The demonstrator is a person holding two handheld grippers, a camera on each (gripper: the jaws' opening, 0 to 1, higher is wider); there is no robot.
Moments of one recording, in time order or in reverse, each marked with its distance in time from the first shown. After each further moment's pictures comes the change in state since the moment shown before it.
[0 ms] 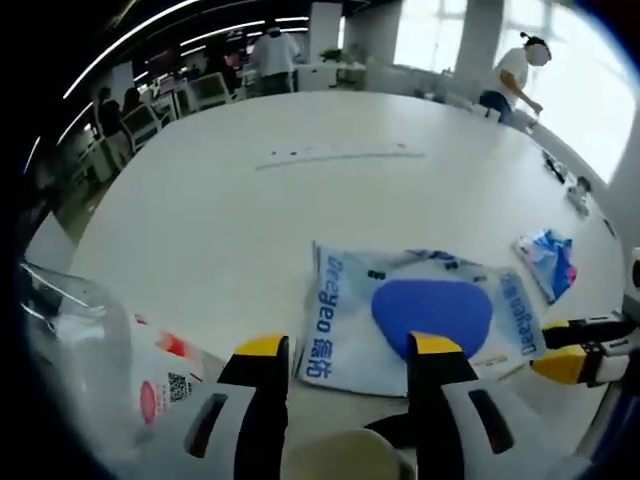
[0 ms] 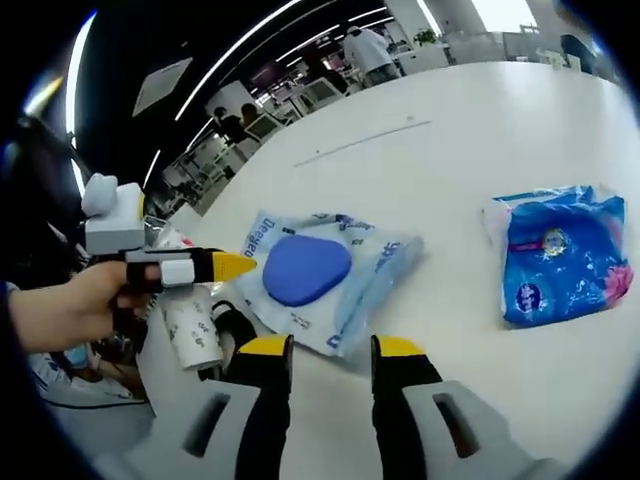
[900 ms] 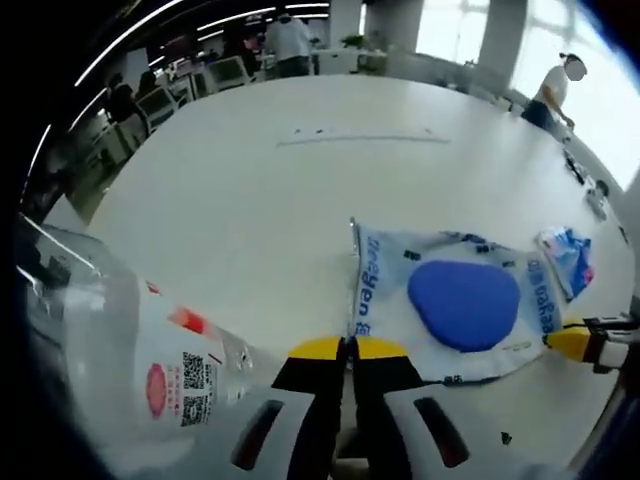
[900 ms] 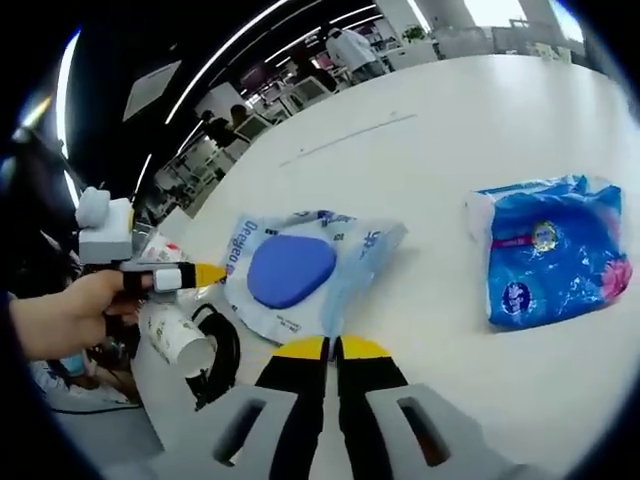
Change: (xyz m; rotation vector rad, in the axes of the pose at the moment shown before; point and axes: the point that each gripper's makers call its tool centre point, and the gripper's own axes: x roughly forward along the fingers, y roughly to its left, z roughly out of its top) left arm -0.004 0.011 -0.014 -0.031 0.060 0.057; right arm 0.002 -0.019 0.001 -0.007 0.012 -0.054
